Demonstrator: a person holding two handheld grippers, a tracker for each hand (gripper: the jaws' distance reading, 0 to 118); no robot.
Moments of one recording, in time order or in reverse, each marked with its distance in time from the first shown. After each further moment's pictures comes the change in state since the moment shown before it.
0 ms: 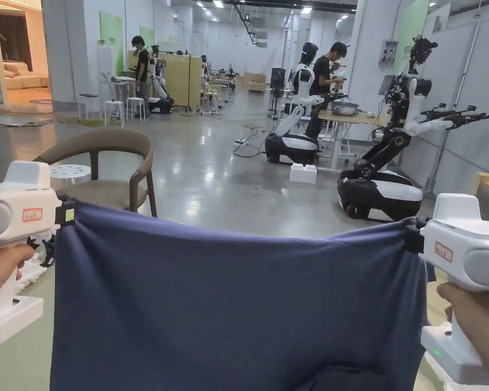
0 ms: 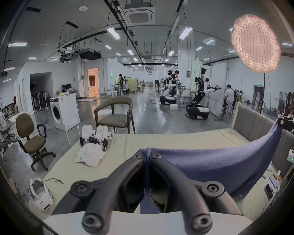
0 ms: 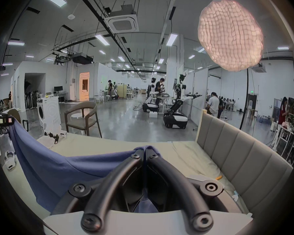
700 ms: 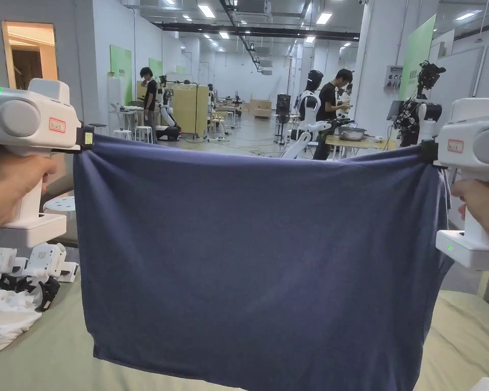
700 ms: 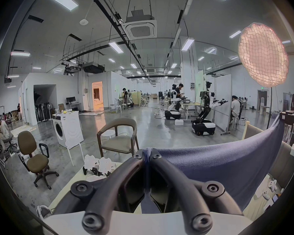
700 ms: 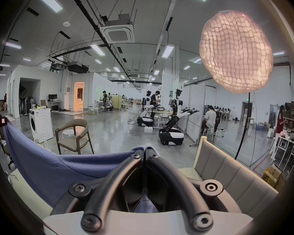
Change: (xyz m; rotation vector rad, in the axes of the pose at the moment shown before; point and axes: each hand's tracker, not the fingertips) left arm 0.002 0.173 -0.086 0.121 0.050 -0.025; right arm 0.005 0.190 -0.108 0.111 -0.057 0.007
